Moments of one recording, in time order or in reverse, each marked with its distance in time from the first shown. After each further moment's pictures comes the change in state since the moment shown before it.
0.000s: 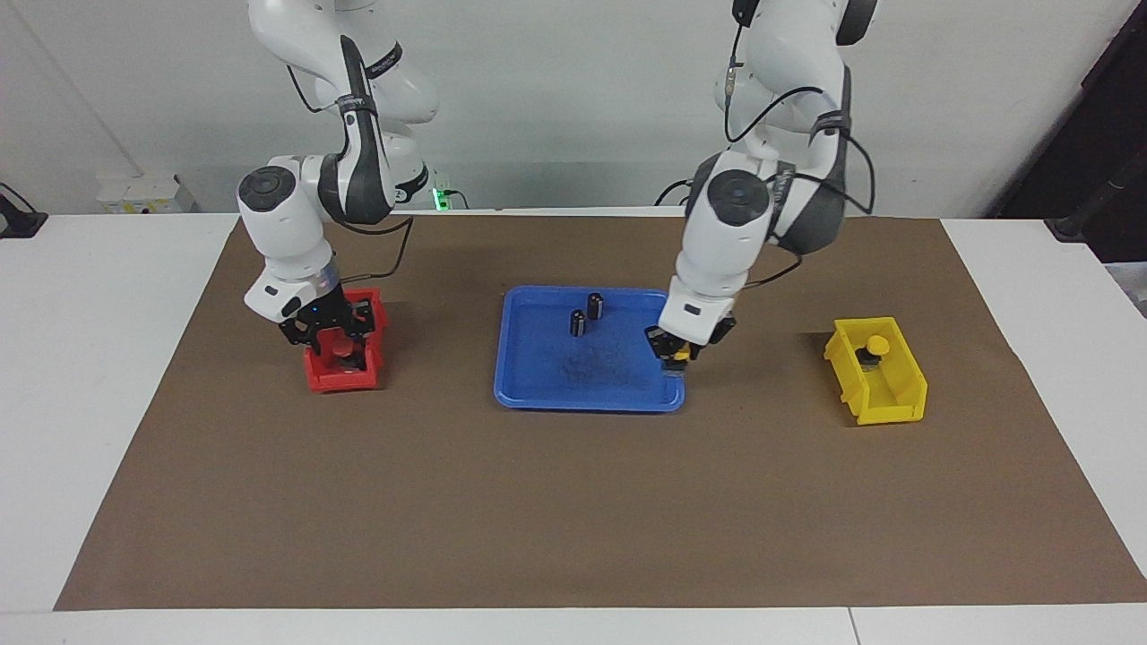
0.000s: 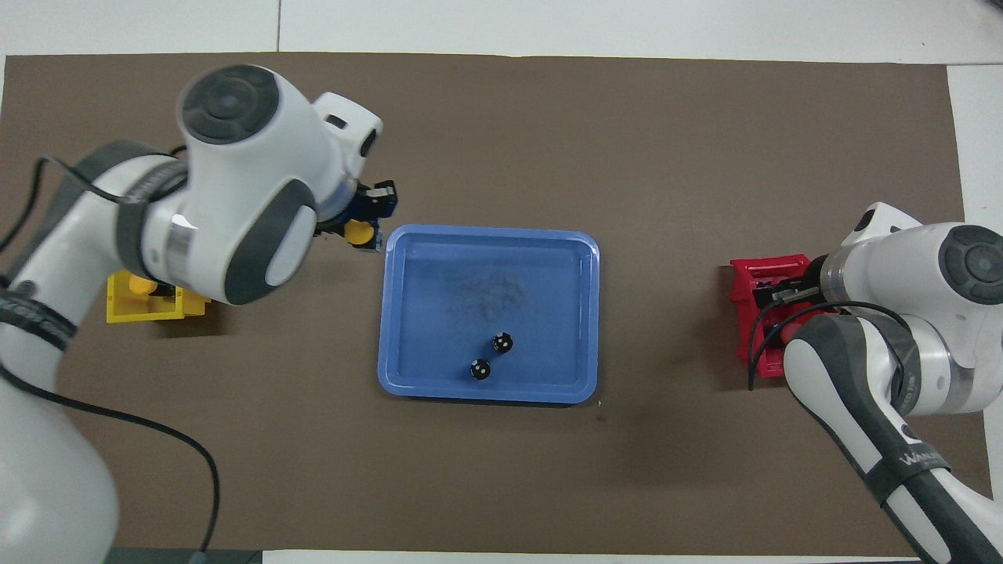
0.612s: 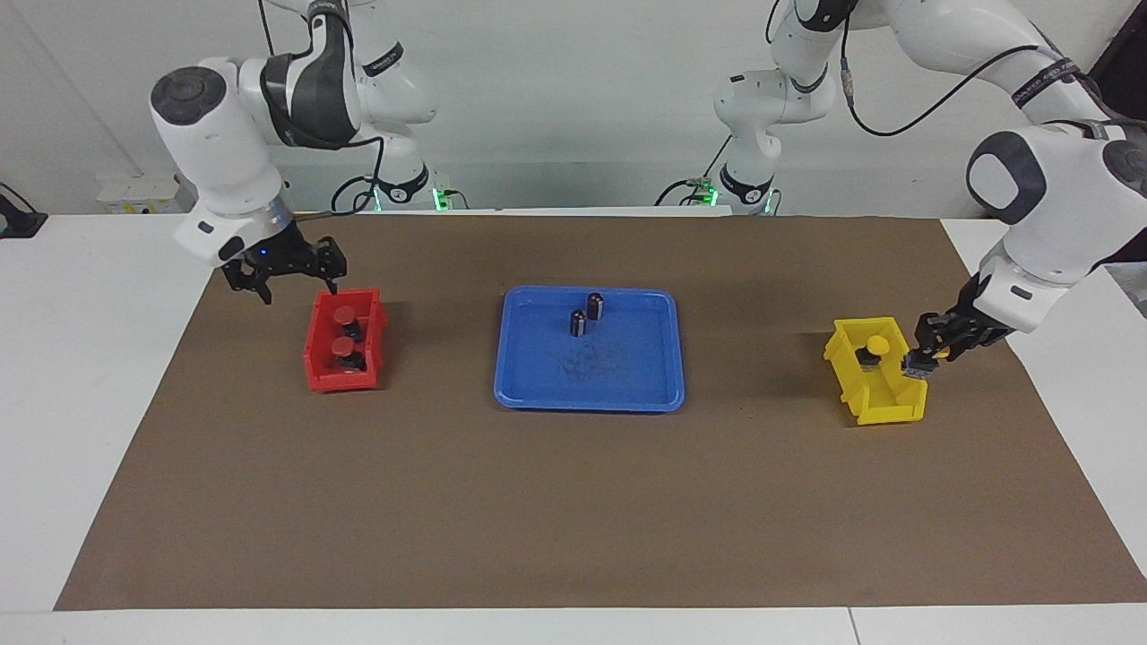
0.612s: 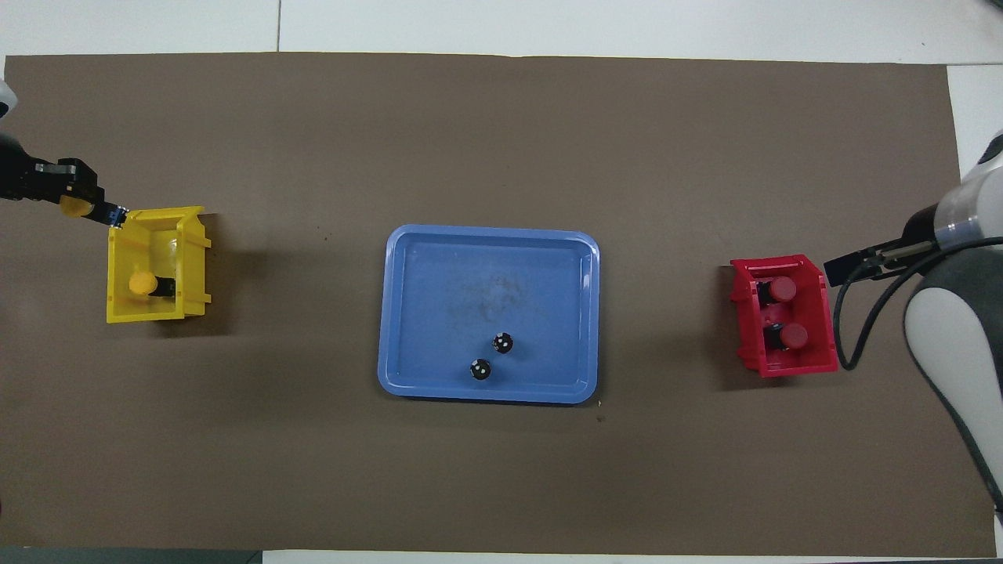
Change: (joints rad) left arm 0.456 -0.021 0.004 -0.001 -0.002 -0.014 0.699; right arm -0.002 -0.089 -0.003 0.403 0.001 -0.570 0.002
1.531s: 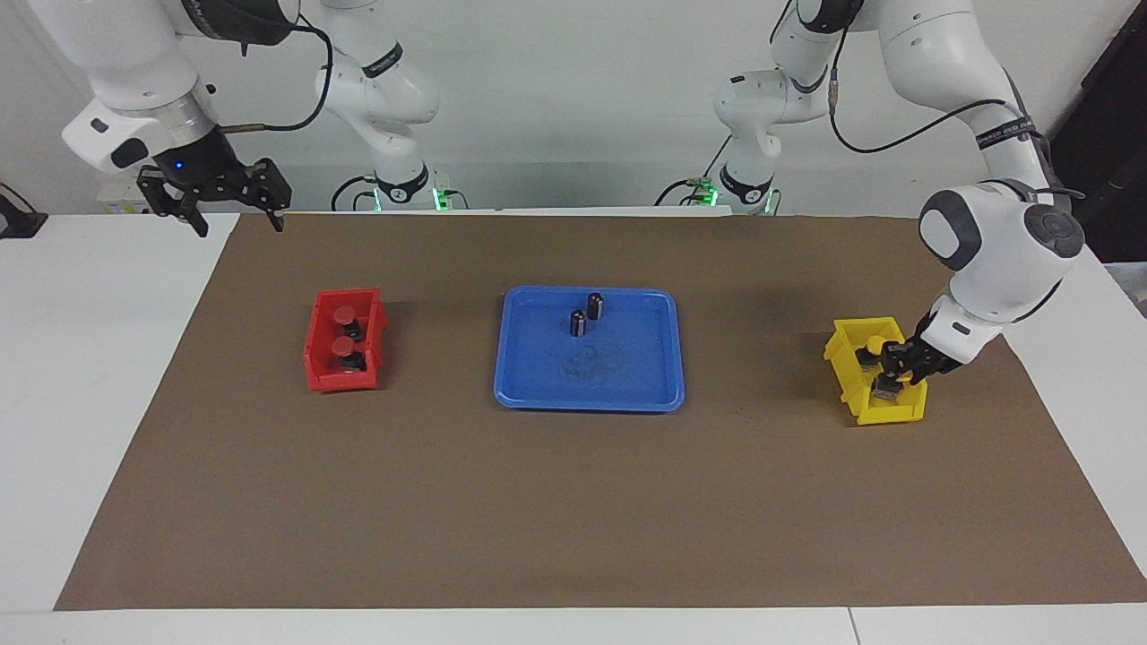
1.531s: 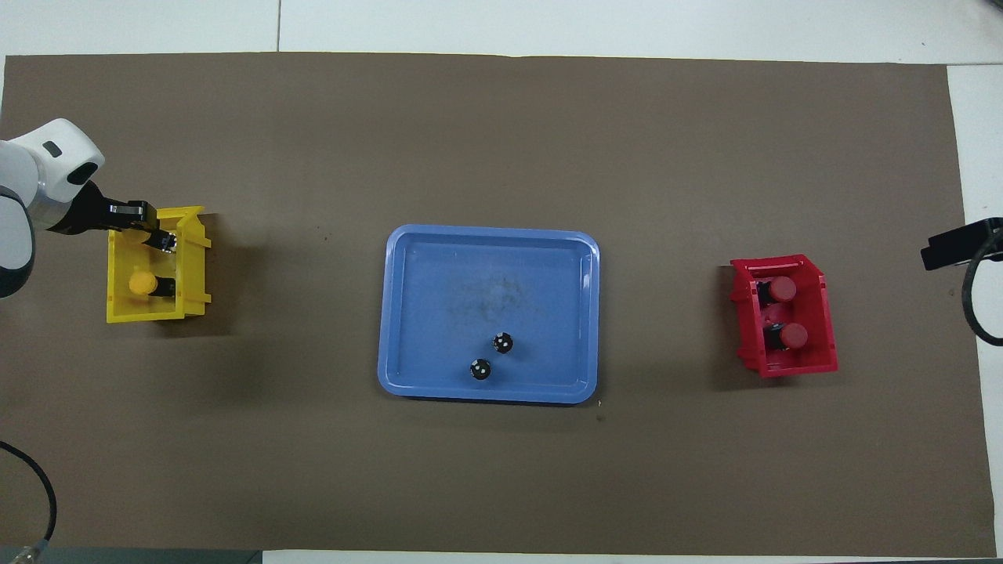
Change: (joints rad) left arm -0.002 0.008 -0.022 -0.268 0.000 0.313 0.023; right arm -0.010 0.073 -0.034 0.304 0.001 -0.241 0.005
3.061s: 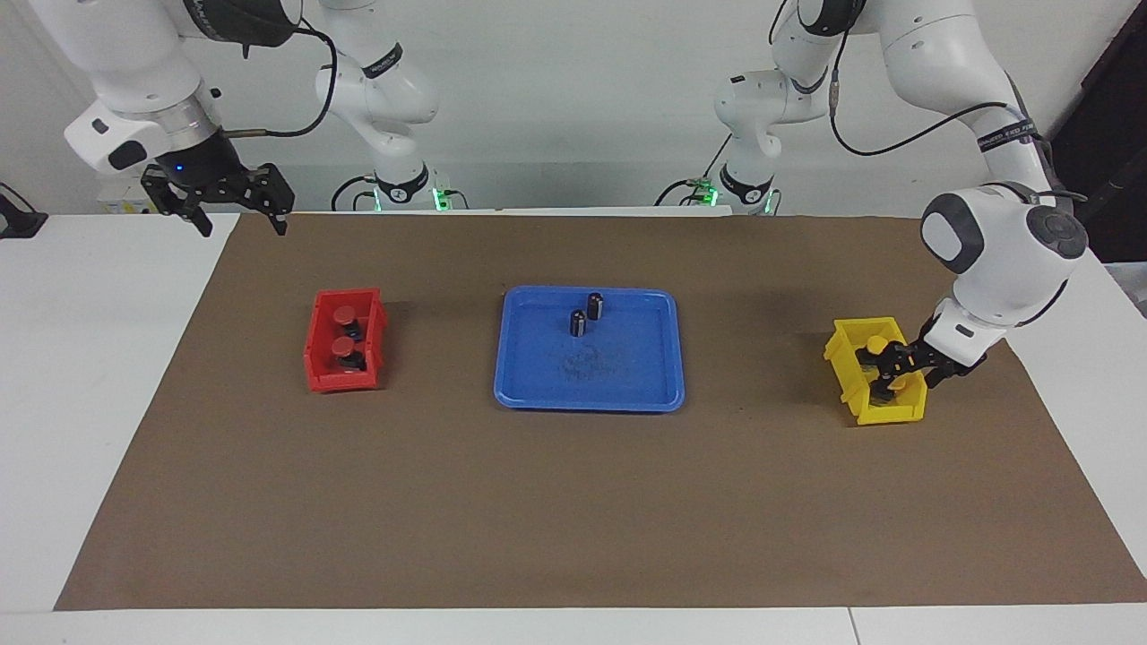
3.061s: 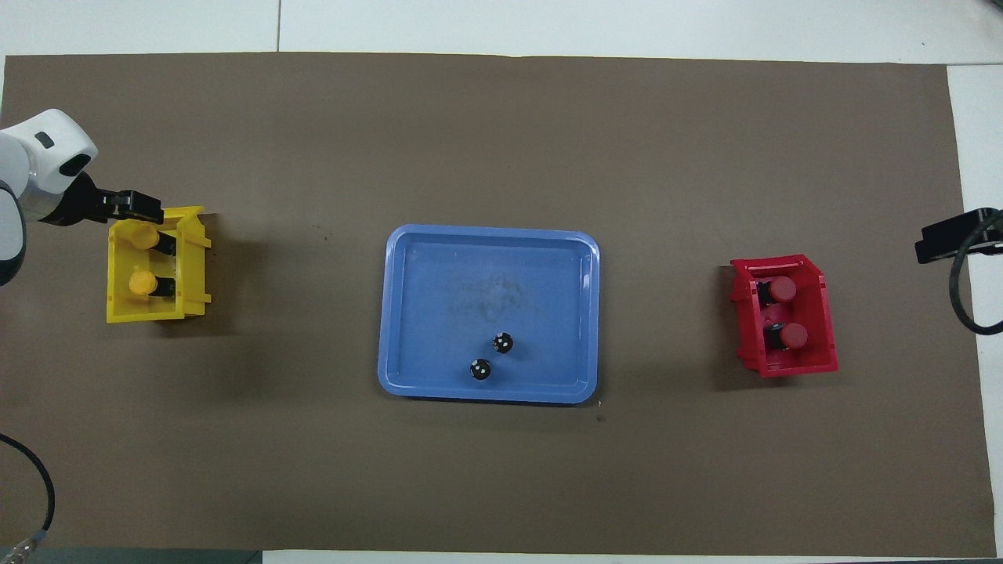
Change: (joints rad) left arm -0.003 -0.001 -0.005 0.108 0.000 -0.122 0.016; right arm 0.003 0.005 0.006 0.006 0.001 0.000 0.088
